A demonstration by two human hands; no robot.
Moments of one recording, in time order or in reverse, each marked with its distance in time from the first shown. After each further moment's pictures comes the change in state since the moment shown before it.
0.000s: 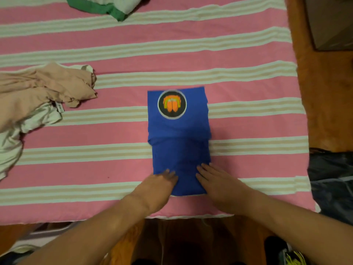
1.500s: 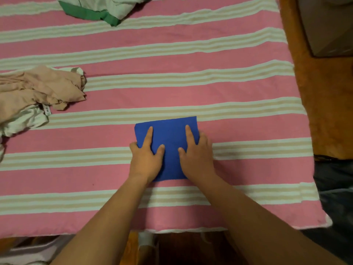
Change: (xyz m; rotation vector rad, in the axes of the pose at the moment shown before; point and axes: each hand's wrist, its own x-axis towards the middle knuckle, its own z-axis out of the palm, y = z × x) left_hand 0.065 -0.018 -0.029 -0.834 0.475 -0.854; right_hand 0.096 0.007 -0.018 0.560 0.504 0.688
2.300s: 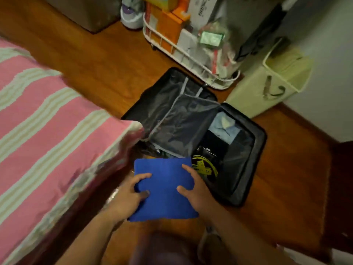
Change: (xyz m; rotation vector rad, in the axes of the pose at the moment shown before) left_hand -0.339 0.046 0.249 0.184 -1.048 0.372; right_hand -0.493 0.298 -0.010 1.156 0.403 0.744
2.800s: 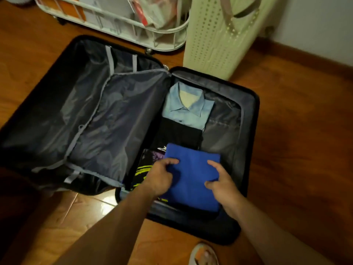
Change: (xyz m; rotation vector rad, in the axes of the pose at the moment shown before) left_hand 0.399 -0.021 0.407 0.330 -0.107 0.000; right_hand 0.227 0.333 -0.309 0.276 0.354 0.273
